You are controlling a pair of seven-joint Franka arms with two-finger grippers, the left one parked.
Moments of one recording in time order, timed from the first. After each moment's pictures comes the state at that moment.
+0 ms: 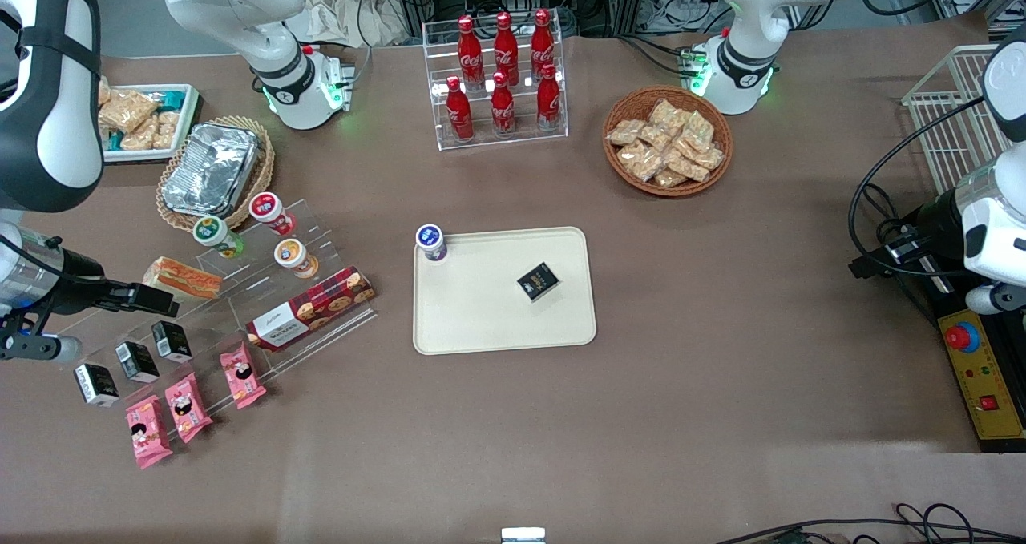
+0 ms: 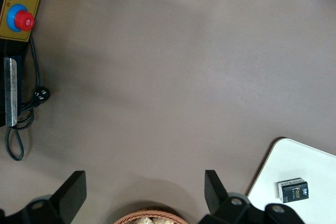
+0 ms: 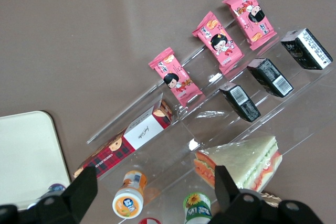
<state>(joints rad) 0.16 0.26 -0.25 -1.49 0.12 1.70 0.05</state>
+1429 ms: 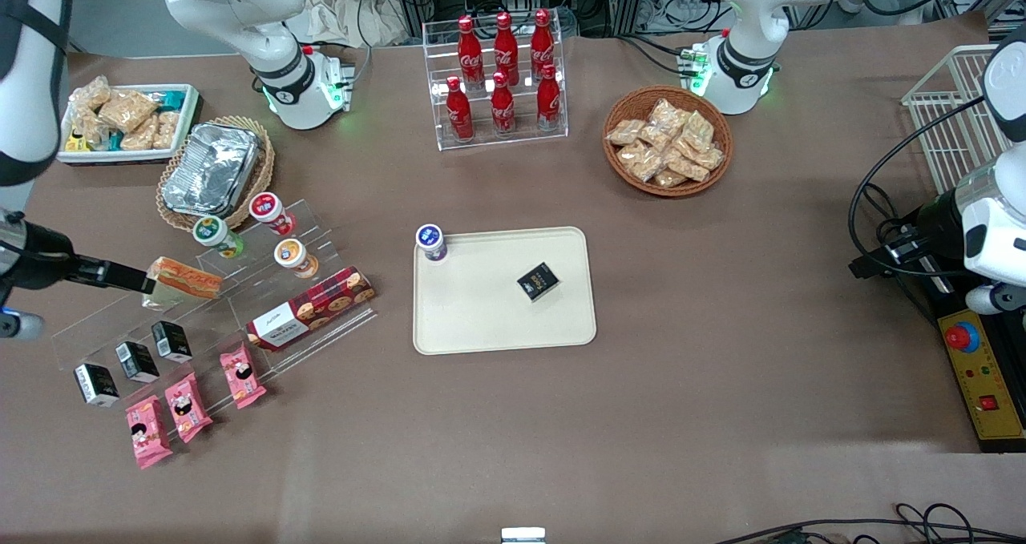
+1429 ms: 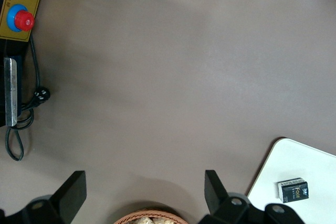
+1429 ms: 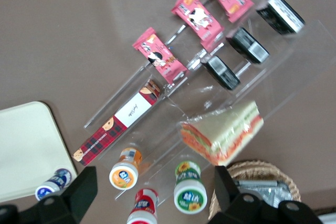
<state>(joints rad) 0.14 0.19 -0.28 -1.49 0.11 1.59 0.13</state>
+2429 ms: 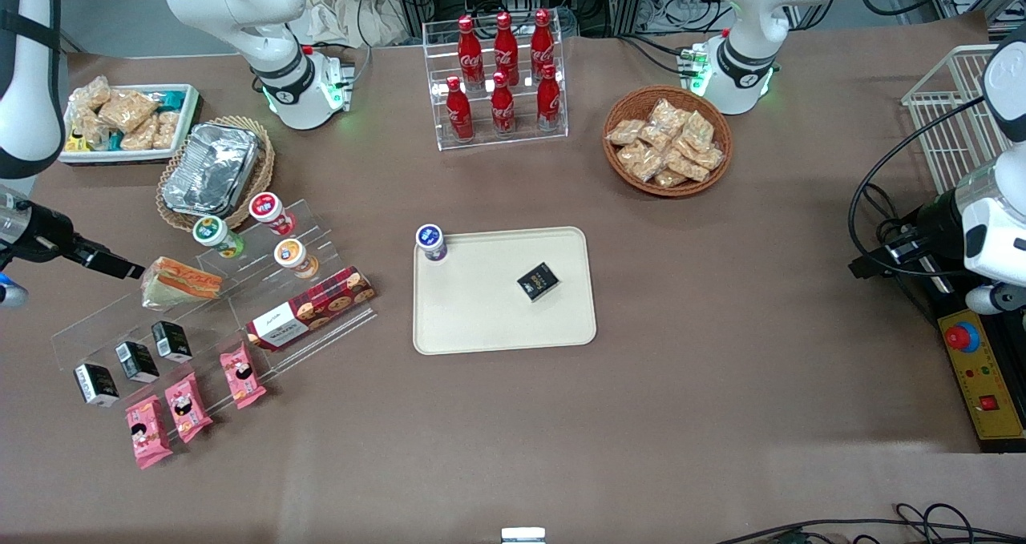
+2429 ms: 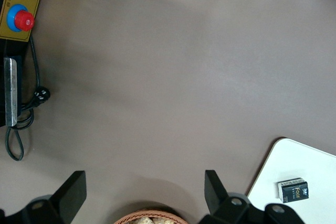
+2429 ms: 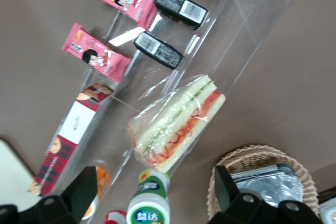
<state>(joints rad) 0.04 0.04 -0.28 -1.89 0.06 1.85 0.23</state>
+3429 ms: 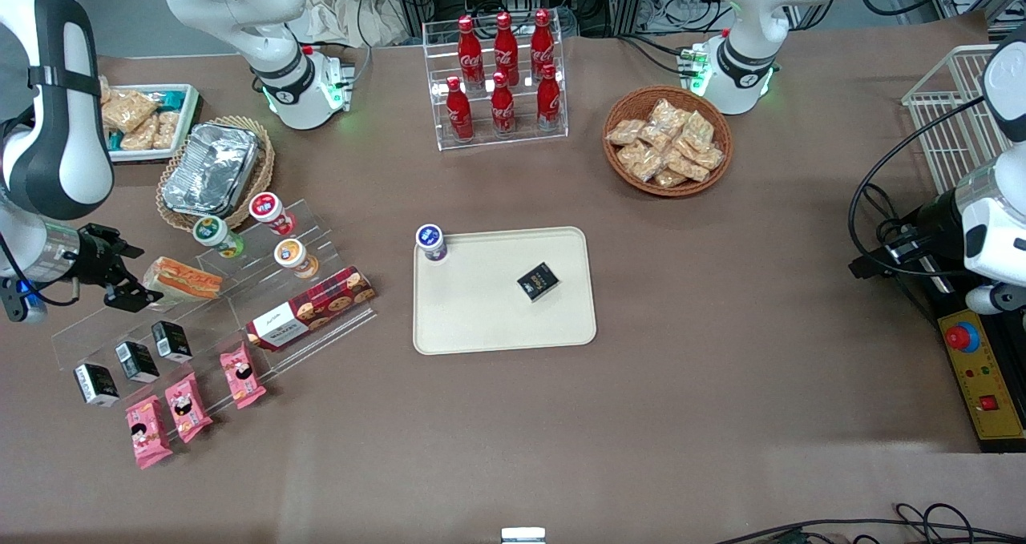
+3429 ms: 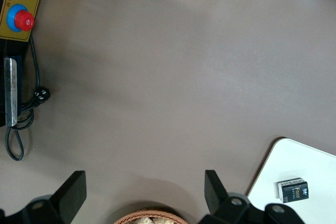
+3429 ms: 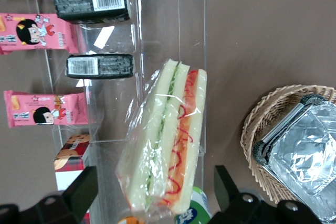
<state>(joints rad) 0.04 0.15 -0.27 -1.92 0.06 1.91 0.81</state>
